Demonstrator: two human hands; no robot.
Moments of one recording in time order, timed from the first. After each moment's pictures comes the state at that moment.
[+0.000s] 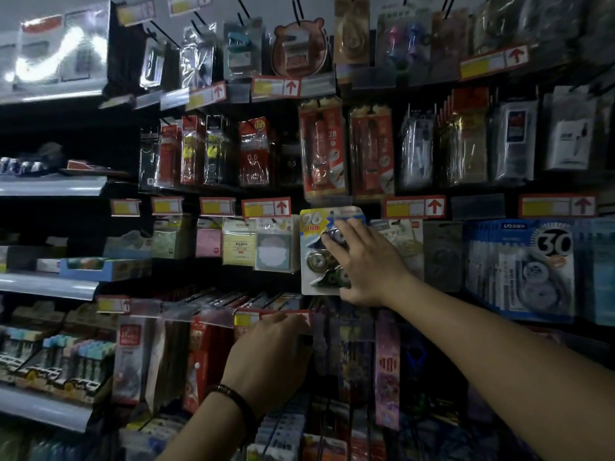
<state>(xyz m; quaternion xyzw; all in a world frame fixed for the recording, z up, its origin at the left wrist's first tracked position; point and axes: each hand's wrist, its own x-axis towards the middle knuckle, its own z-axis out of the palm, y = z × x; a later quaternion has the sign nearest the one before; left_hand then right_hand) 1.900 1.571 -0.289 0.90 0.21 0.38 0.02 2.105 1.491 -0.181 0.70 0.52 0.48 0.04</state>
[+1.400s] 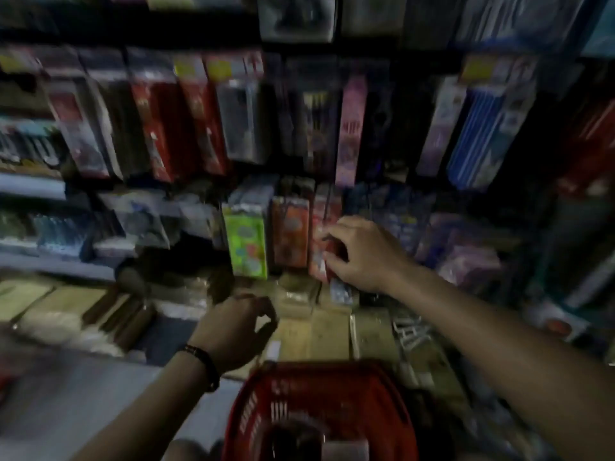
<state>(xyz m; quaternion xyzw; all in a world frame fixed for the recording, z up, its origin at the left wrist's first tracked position) 1.826 1.472 -0.584 0.96 0.25 0.05 0.12 2.049 1.338 -0.511 0.78 0.58 0.08 -0.20</state>
